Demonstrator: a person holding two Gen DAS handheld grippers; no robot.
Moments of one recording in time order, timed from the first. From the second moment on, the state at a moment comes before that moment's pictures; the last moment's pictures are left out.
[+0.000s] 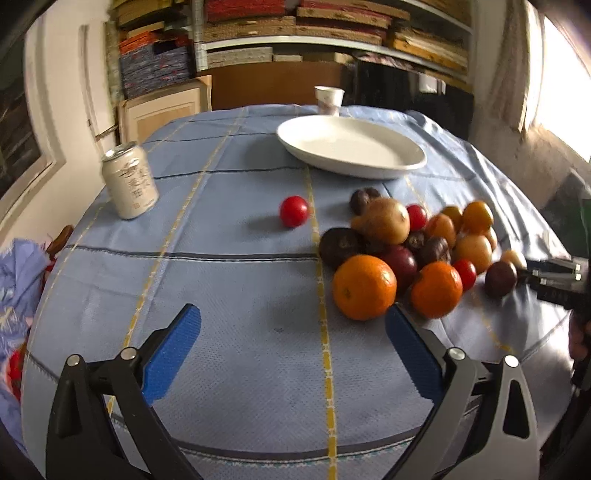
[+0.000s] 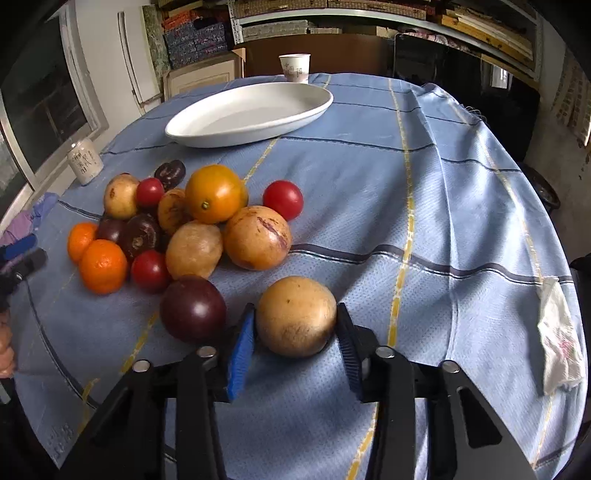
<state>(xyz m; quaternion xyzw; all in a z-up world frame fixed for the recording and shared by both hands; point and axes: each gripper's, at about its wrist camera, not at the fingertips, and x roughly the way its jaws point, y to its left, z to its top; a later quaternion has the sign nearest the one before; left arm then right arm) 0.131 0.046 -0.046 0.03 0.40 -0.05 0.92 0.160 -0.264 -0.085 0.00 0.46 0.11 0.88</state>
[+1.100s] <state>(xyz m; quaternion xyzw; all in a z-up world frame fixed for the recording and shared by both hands) 0.185 0.032 -0.044 0.02 0.43 -0.23 0.87 0.178 -0.284 -0.035 0.10 0.43 0.15 0.88</state>
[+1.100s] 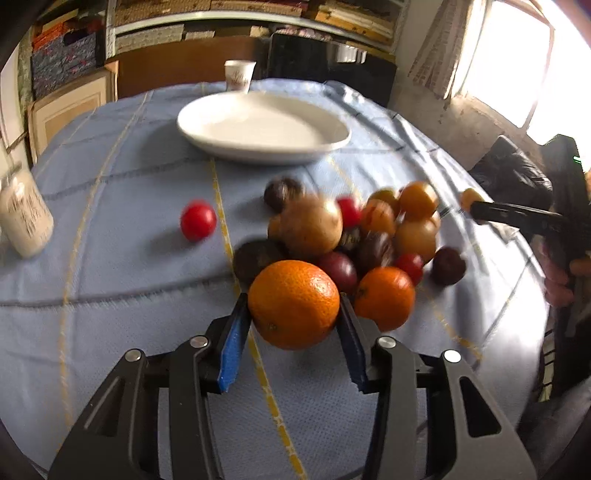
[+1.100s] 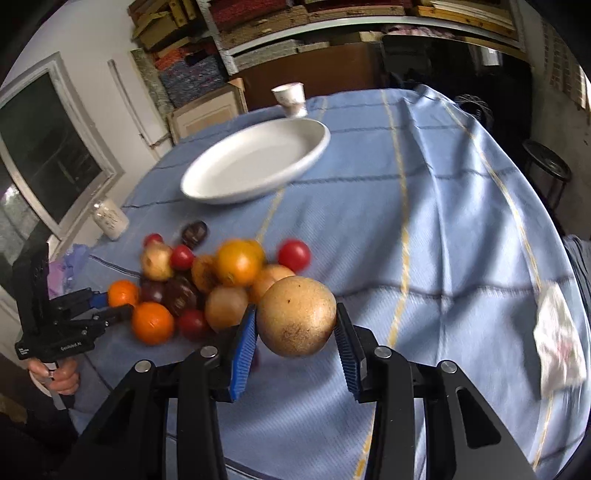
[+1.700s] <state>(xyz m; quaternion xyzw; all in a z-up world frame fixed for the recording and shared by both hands) 0.396 -0.020 -0.030 0.04 0.47 -0.17 0.87 0.374 -0.205 -0.045 0.09 0.47 0.18 0.86</state>
